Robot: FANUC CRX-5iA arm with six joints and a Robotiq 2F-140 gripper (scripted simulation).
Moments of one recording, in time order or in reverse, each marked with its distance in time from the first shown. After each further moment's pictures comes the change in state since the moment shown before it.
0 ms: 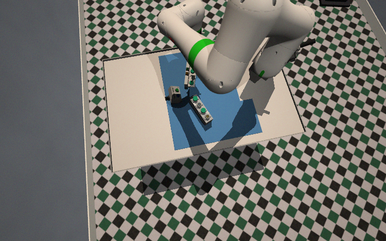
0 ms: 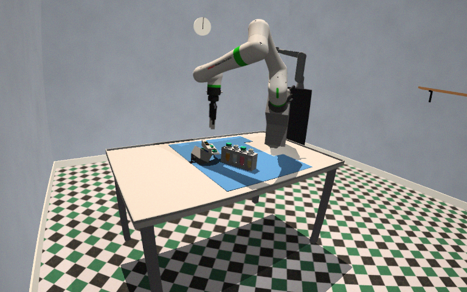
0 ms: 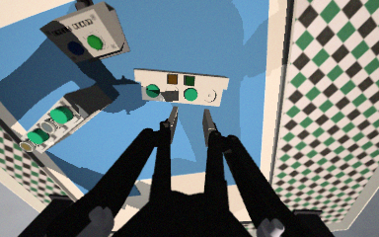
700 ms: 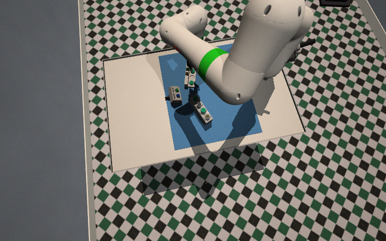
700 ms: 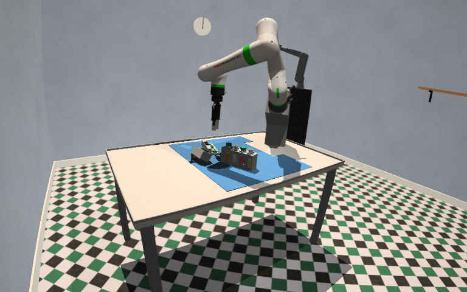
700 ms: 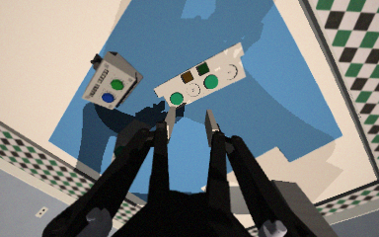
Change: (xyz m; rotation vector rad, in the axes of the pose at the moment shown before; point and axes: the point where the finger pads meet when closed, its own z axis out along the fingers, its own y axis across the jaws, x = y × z) arm -0.009 -0.057 -0.004 0.034 0.011 0.556
